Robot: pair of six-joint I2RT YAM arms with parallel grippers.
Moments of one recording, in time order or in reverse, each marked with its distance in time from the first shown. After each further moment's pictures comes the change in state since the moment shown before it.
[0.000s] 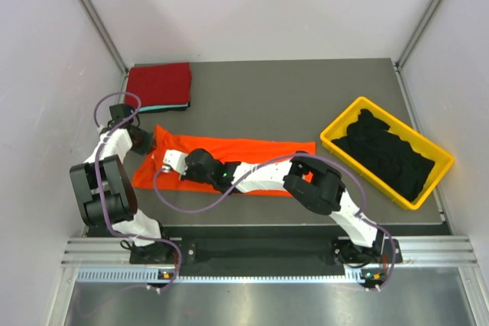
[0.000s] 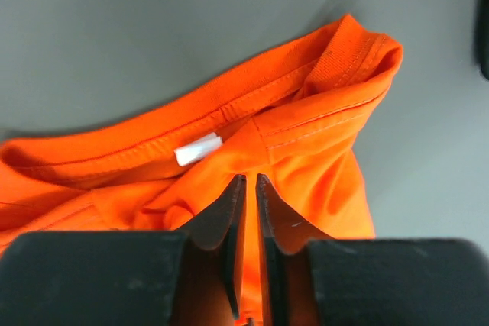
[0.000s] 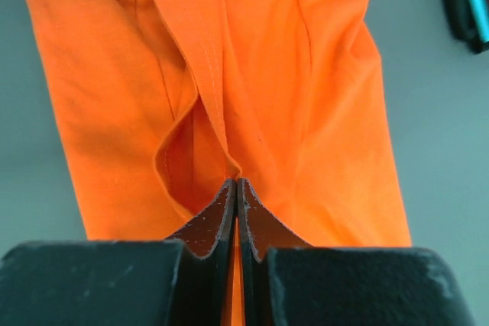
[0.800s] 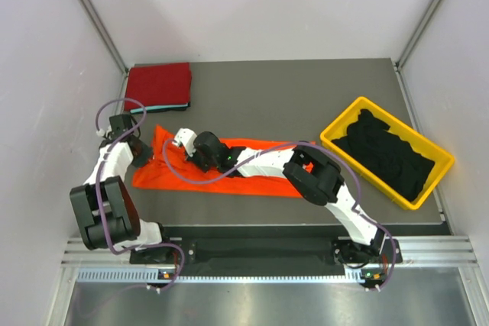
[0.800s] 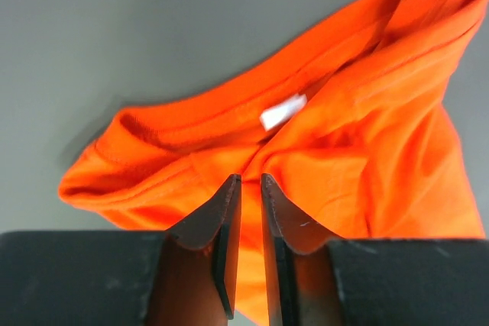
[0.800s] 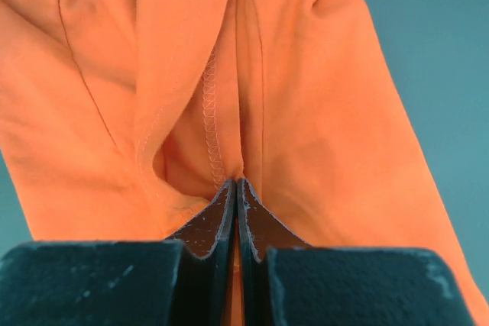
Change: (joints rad) left arm 0.000 -0.166 -0.121 -0.036 -0.107 0.220; right arm -0.115 0.051 0.076 -0.069 -0.160 0.270
